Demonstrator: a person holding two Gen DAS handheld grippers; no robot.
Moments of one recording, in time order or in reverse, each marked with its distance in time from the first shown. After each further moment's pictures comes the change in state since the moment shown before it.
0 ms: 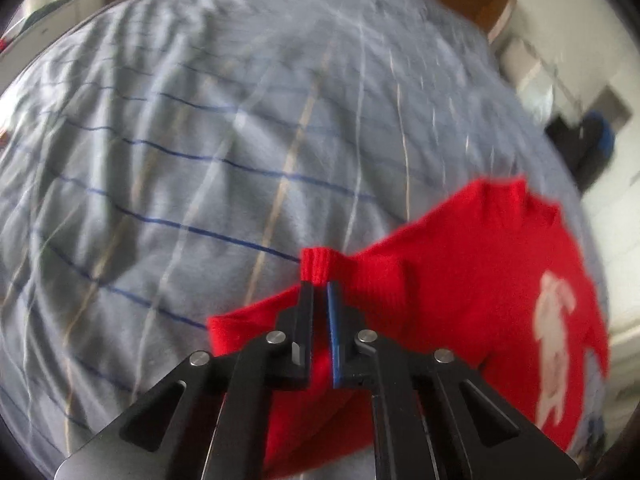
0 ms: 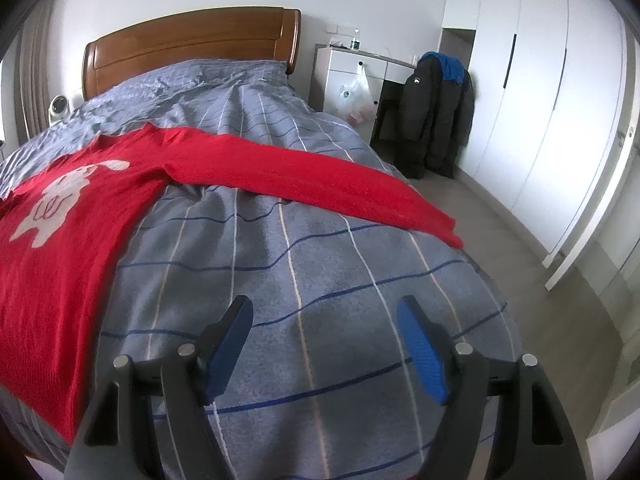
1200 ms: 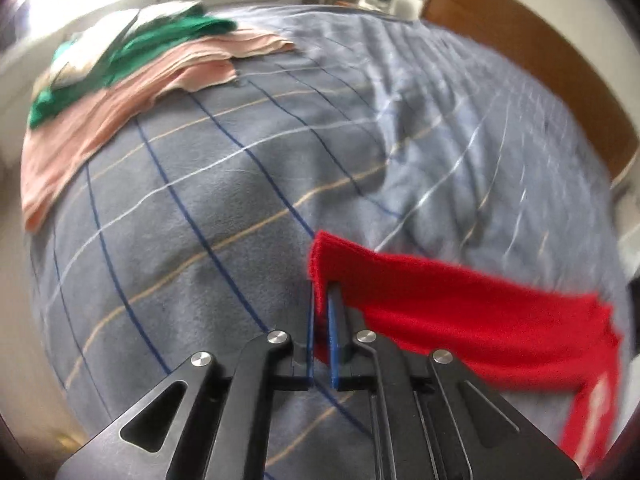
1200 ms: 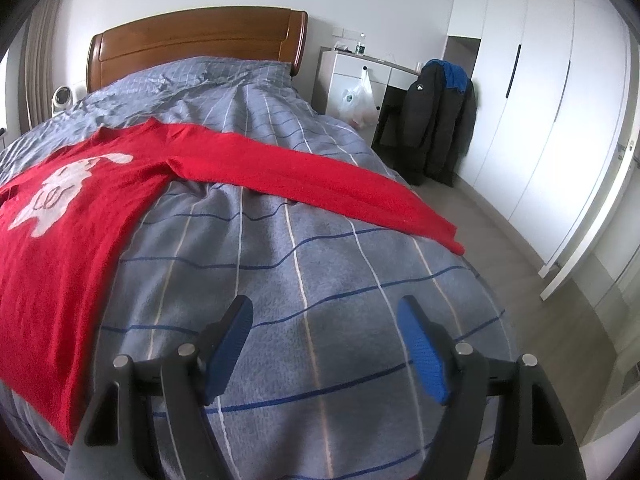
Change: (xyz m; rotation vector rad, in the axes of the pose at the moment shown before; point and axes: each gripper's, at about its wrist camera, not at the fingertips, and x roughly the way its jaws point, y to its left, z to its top) left arm -0.075 0.164 -0.093 -0.415 -0.171 0.368; right arm 0.002 0.006 -0.001 -0.031 -0.004 -0.013
